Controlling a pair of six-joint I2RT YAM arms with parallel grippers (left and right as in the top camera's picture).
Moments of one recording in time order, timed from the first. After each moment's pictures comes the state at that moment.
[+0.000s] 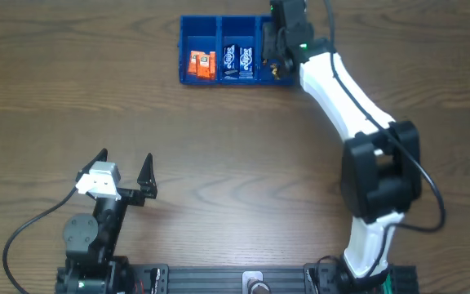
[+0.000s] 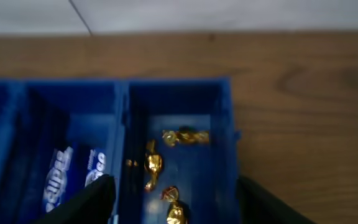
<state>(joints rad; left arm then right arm) -0.07 0.01 0.02 -0.11 0.13 -0.12 0.31 1.99 1.63 -0.38 0.22 0.24</state>
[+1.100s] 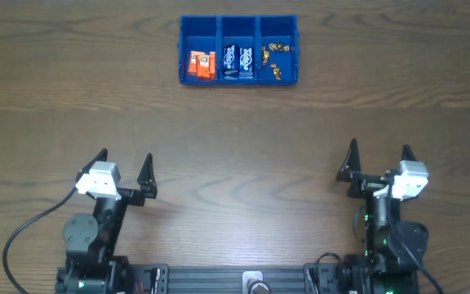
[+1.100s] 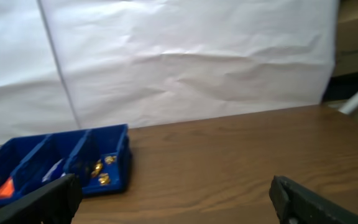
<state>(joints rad) -0.07 0.01 0.02 -0.11 0.13 -0.12 0.04 0.04 0.20 -0.14 0.12 0.11</state>
